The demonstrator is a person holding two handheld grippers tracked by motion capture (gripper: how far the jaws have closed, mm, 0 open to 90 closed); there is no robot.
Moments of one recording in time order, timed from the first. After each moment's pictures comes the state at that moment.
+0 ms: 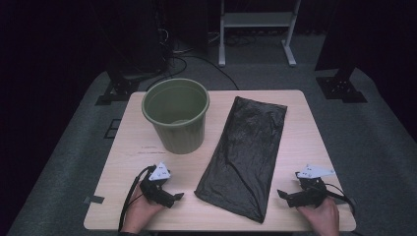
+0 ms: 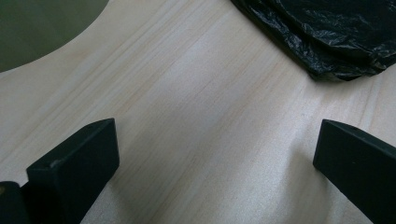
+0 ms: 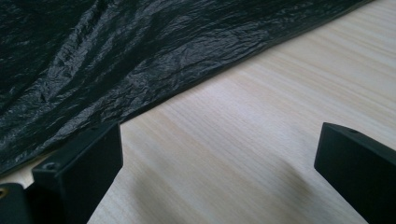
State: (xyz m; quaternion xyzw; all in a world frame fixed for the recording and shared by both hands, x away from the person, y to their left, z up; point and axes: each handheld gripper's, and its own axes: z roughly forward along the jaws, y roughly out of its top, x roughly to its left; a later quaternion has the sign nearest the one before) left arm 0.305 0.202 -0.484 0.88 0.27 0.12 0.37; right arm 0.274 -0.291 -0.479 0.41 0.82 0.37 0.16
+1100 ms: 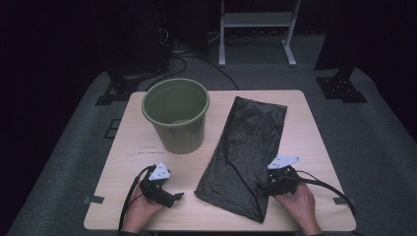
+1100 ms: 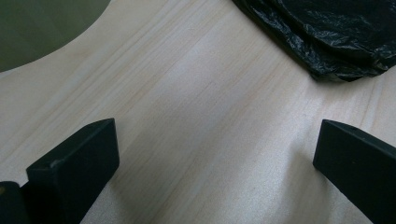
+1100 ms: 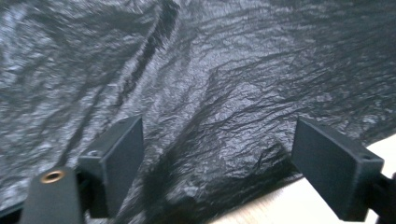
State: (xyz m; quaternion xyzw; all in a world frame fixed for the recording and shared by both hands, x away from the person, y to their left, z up) left arm 0.305 0.202 -0.484 0.88 0.27 0.12 0.37; right arm 0.309 -0.220 -0.470 0.35 0.86 0.34 0.15
